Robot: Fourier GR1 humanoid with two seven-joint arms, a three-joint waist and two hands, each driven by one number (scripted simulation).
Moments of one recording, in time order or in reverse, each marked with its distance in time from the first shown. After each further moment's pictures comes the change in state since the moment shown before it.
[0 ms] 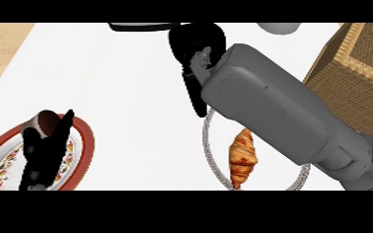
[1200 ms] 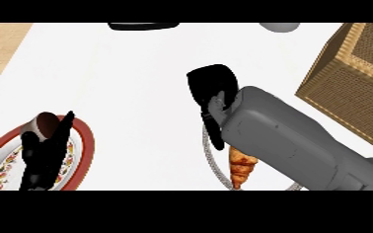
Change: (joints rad) left arm 0.024 -0.025 0.021 -0.023 -0.024 -0.020 -0.006; right arm 0.223 -0.065 0.145 -0.178 -0.053 -0.022 0.091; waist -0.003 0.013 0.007
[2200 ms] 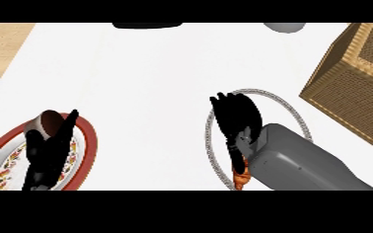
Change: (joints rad) left arm -0.010 -0.024 0.010 -0.004 -0.028 -0.029 0.011; right arm 0.285 -0.094 0.058 -0.174 0.181 -0.068 -0.039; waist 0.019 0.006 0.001
